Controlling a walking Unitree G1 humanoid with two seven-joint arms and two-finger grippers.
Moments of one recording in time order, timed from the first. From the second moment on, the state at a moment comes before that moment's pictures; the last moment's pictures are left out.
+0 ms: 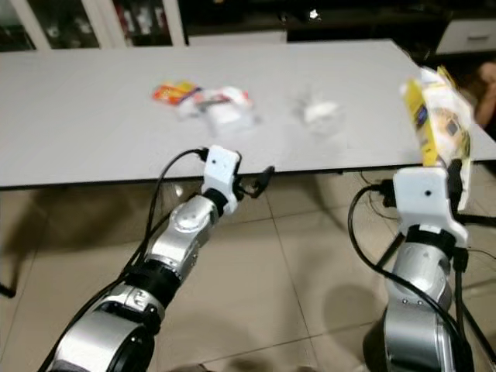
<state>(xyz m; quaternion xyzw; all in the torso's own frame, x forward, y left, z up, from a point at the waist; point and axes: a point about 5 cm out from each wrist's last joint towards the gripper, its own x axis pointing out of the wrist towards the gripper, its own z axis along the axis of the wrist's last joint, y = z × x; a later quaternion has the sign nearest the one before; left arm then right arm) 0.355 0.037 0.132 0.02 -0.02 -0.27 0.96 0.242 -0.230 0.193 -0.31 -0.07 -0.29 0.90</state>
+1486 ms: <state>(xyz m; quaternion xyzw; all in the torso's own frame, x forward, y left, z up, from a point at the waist) 0.350 0.032 0.132 0.03 -0.03 -0.31 0.95 0.232 -0.235 0.183 -0.32 -0.03 -0.30 0.90</state>
